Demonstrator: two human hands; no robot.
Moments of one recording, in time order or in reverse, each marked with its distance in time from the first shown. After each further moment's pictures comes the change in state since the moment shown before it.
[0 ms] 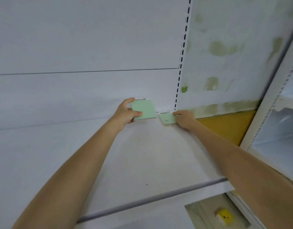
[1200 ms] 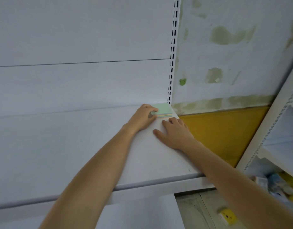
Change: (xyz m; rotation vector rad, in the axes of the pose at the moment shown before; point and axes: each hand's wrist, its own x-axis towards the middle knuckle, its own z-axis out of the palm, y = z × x) left_hand 0.007 -0.032 0.100 0.897 -0.062 0.335; right_hand -0.089 0.021 -0.011 -0.395 -0.132 -0.312
